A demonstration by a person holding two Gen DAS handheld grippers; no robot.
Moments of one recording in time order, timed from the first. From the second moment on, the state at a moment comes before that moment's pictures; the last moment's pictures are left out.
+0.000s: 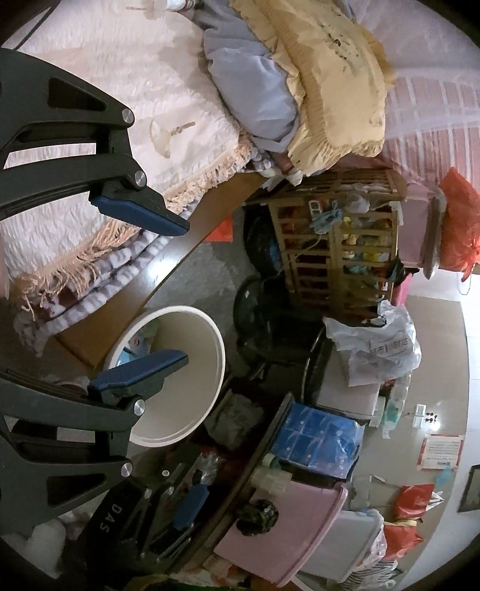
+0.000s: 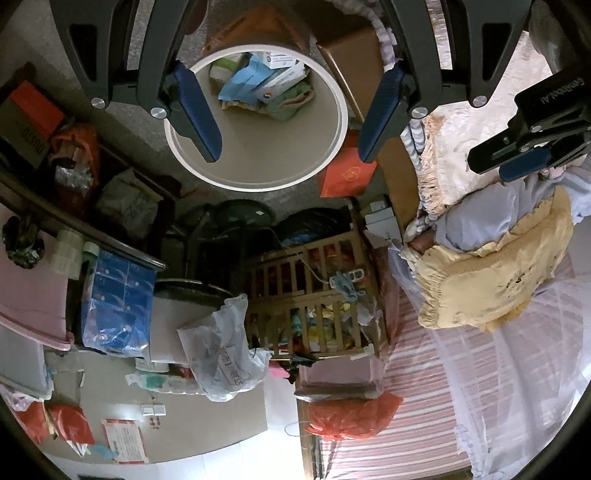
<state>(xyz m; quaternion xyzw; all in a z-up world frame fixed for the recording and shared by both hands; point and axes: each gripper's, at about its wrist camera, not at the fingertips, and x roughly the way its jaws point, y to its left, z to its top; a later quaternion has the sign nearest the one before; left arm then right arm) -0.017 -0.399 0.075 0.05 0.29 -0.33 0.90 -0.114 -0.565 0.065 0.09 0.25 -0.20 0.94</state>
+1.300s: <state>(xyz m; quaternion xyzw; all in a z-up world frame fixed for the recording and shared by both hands) -0.017 -0.396 0.073 0.04 0.28 -0.33 0.90 -0.115 -0.564 0.073 0.08 0.25 -0.20 0.94</state>
